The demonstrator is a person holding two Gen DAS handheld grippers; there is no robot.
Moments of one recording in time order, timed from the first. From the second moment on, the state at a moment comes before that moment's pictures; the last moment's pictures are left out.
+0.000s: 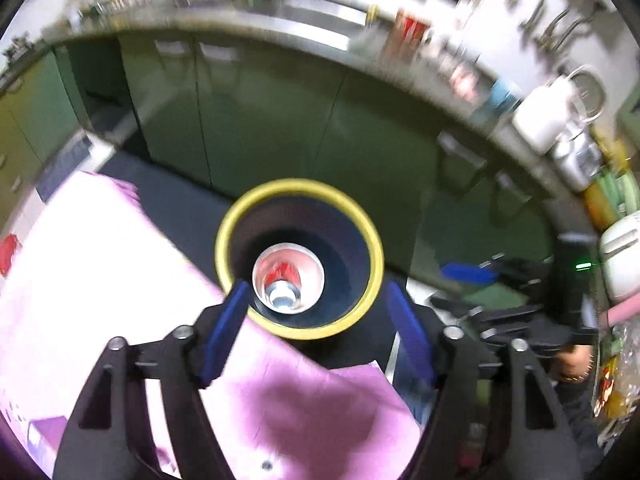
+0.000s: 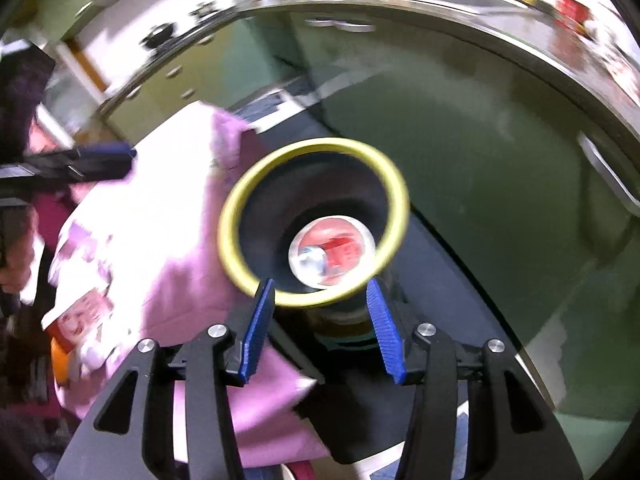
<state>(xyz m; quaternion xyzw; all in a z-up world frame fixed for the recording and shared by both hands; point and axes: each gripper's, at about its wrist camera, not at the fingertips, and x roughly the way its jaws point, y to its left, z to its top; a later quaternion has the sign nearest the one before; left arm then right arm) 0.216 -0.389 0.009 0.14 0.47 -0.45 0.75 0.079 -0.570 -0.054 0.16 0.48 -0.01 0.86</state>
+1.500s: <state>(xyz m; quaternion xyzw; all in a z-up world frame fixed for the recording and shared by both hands) 0.098 -0.041 -0.035 0.11 0.47 -0.31 0.82 0.098 -0.266 -0.060 -0.10 0.54 0.37 0.75</state>
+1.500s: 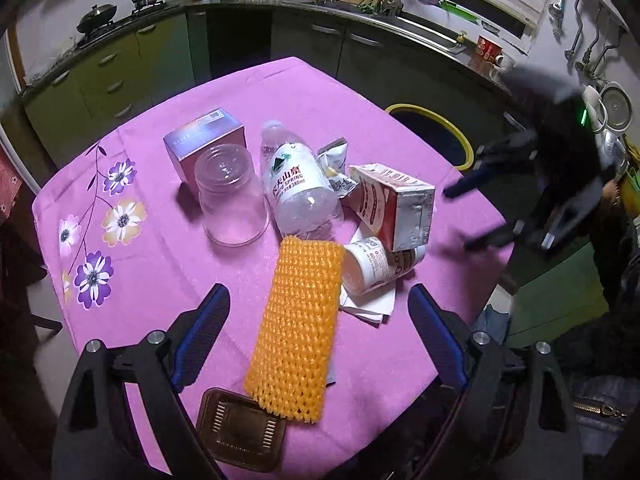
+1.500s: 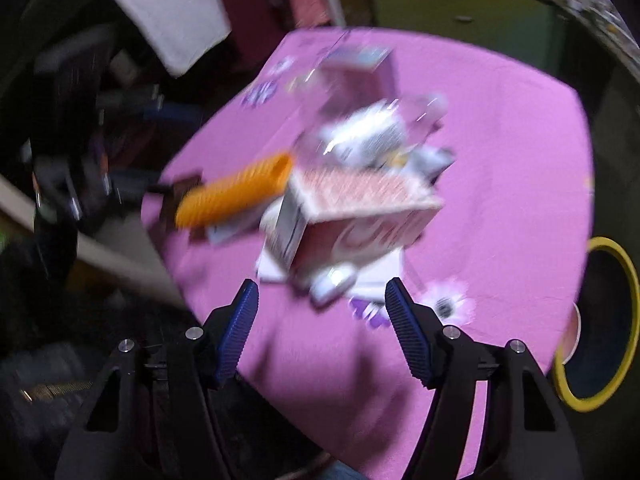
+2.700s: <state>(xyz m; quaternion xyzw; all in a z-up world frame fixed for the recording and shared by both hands) 0.105 -0.037 -0.045 0.11 0.49 -0.29 0.81 0.088 -0.221 -0.106 -0.13 0.48 0.48 0.72</state>
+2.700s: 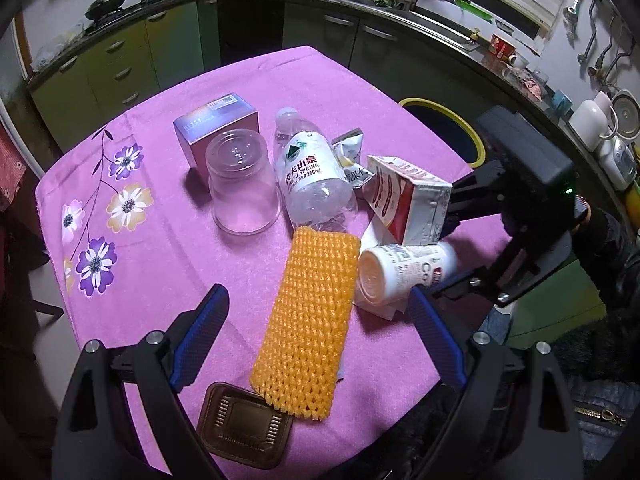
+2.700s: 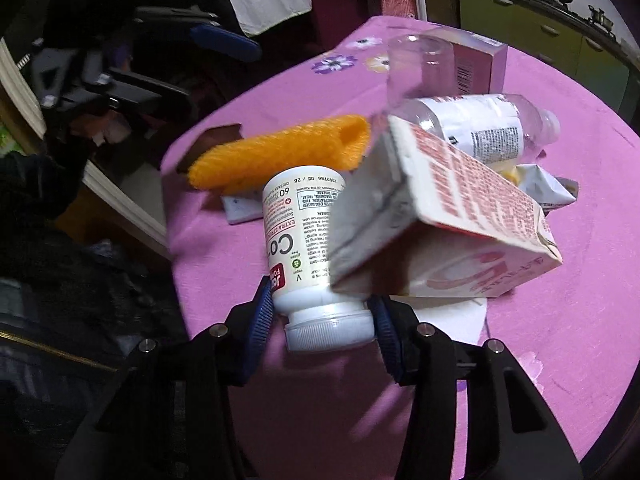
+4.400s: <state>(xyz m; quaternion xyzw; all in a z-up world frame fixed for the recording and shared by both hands) 0.095 -0.093 -0.041 0.16 0.49 -0.34 0.79 0.201 -0.543 -0.129 0.07 0.54 -0.04 0.84</state>
